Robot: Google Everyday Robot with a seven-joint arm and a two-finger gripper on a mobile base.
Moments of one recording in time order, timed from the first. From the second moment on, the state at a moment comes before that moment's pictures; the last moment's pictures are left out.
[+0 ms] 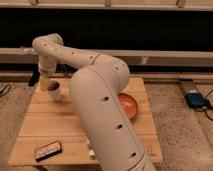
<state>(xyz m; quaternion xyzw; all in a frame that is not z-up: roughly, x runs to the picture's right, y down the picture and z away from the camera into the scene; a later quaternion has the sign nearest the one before) -0.318 -0.041 0.818 -0.33 -0.15 0.12 0.93</state>
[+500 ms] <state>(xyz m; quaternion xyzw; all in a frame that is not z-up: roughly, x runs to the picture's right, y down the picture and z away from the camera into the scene) -0.219 0.002 0.811 -0.32 -0.11 0.23 0.91</state>
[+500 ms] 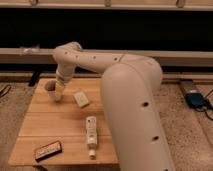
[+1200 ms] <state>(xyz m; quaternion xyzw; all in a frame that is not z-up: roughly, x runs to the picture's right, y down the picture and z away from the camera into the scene) -0.068 0.068 0.796 -0.31 -0.06 0.39 0.87</state>
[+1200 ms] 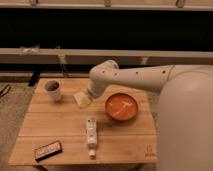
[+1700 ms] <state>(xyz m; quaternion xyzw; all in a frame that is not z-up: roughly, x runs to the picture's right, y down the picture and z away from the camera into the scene) 0.002 0.065 0.803 -0.31 -0.02 0.44 0.84</state>
